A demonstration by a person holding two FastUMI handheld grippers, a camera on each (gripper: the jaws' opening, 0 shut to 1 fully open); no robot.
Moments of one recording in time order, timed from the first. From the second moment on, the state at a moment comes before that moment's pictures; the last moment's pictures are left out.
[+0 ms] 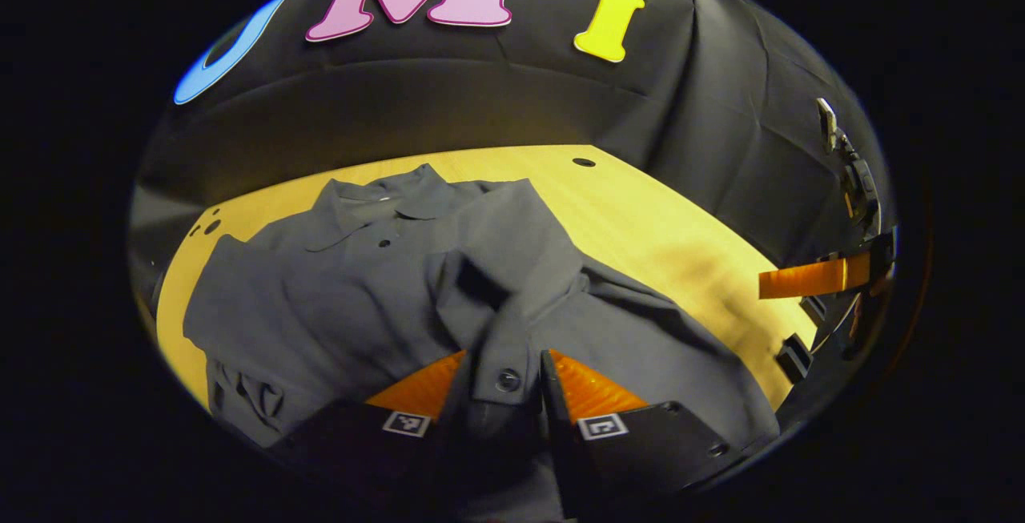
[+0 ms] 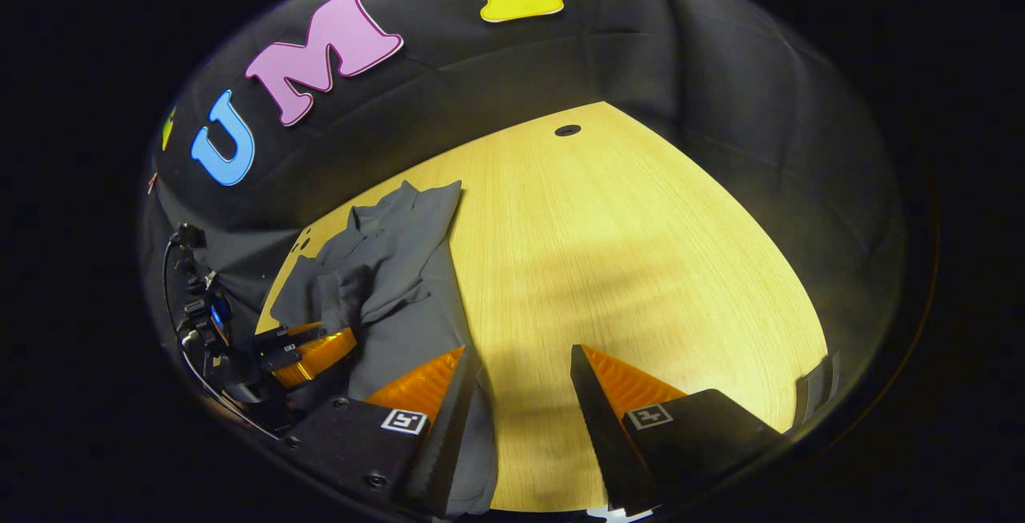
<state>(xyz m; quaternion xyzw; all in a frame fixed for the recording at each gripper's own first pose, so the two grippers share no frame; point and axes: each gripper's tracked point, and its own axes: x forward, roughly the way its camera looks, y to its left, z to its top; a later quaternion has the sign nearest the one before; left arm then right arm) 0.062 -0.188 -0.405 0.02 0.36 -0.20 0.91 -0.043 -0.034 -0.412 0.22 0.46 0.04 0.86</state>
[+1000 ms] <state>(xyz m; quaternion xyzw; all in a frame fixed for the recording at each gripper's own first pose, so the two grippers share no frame) -0.049 -0.063 -0.332 -0.04 0.36 -0.17 0.92 -0.157 0.032 -0.397 0.20 0.51 0.05 0.84</state>
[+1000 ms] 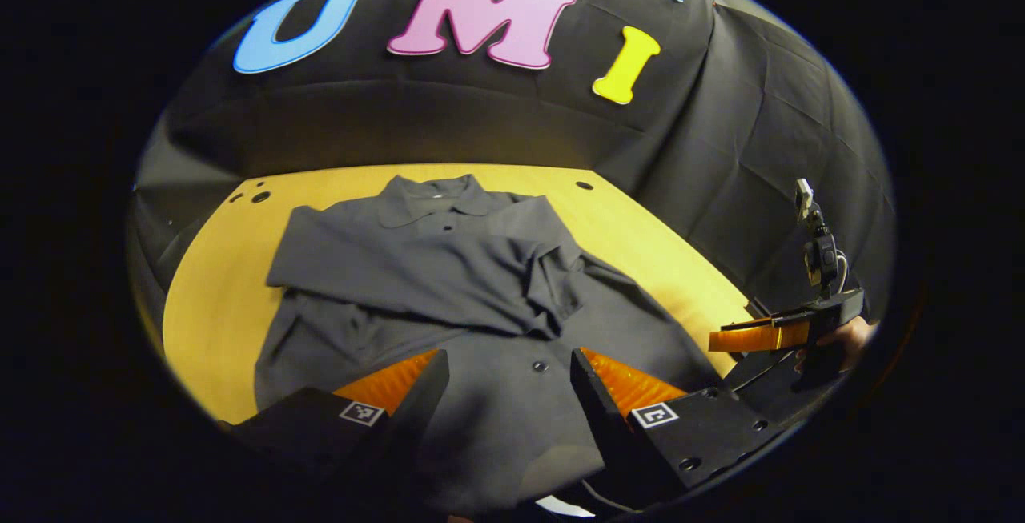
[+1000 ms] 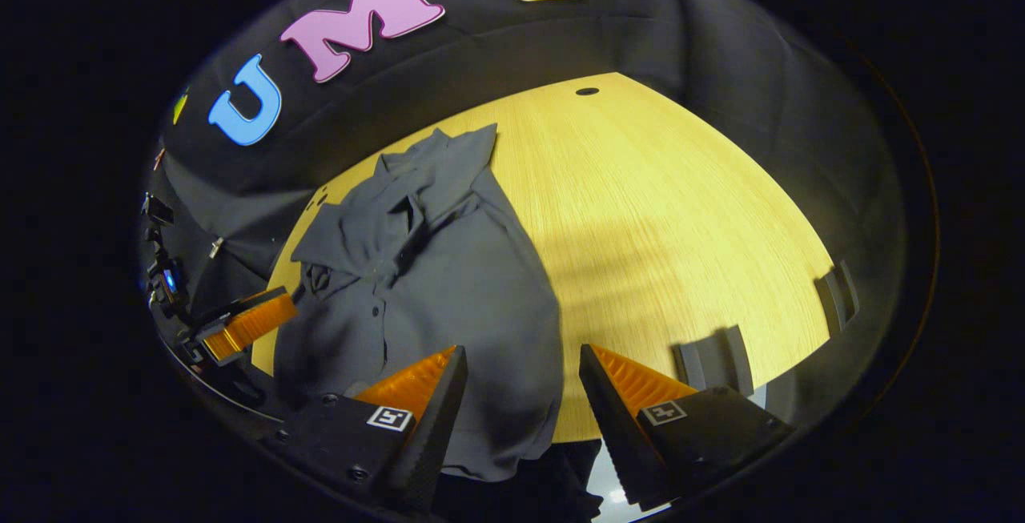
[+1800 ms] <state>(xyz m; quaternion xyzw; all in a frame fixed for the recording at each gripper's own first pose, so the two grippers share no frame) -0.169 0.112 -0.400 -0.03 0.47 -0.02 0.88 -0.200 0.062 -0.423 0.17 0.56 0.05 0.81</state>
